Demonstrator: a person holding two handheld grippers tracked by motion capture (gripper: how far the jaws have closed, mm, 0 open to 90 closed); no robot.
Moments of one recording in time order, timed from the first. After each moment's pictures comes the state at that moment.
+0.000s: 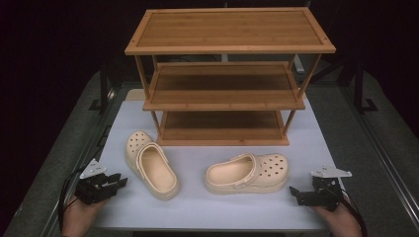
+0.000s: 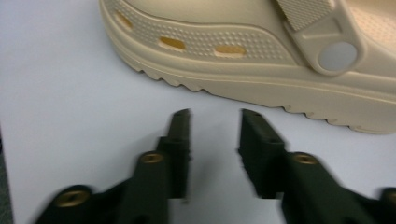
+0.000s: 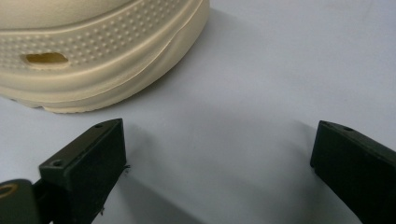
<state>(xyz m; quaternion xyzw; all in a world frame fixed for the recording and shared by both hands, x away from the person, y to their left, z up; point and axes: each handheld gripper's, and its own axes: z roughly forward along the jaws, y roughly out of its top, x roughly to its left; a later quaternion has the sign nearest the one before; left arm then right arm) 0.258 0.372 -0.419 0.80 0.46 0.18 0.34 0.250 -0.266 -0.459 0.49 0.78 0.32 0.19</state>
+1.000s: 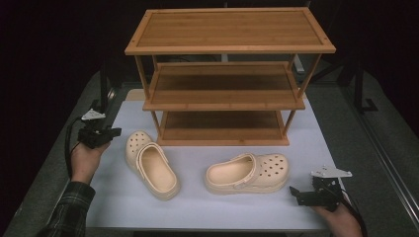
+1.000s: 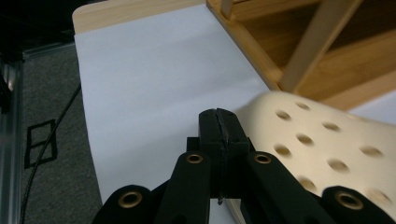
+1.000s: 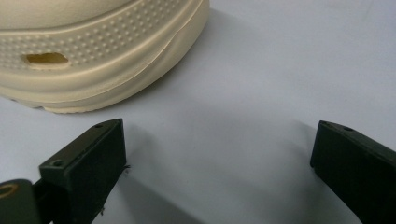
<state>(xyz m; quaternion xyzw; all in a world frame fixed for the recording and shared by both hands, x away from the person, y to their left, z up) 0.396 0.389 -0.375 0.77 0.49 0.21 0.34 0.250 -0.266 -0.459 0.49 0.78 0.32 0.19</state>
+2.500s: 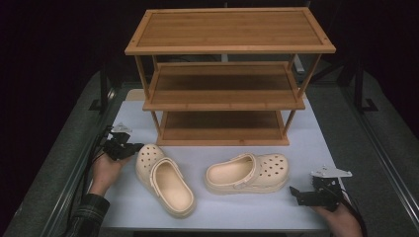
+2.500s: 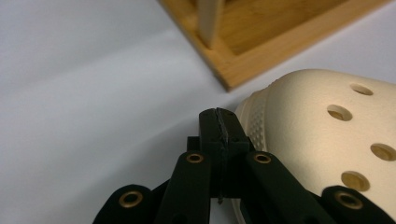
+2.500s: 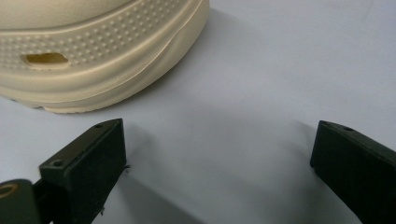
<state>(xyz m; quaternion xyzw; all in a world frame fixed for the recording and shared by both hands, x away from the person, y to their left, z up) 0.378 0.333 -0.414 0.83 0.44 0.15 0.32 0.250 -0.266 -0.459 0.49 0.78 0.32 0.19</state>
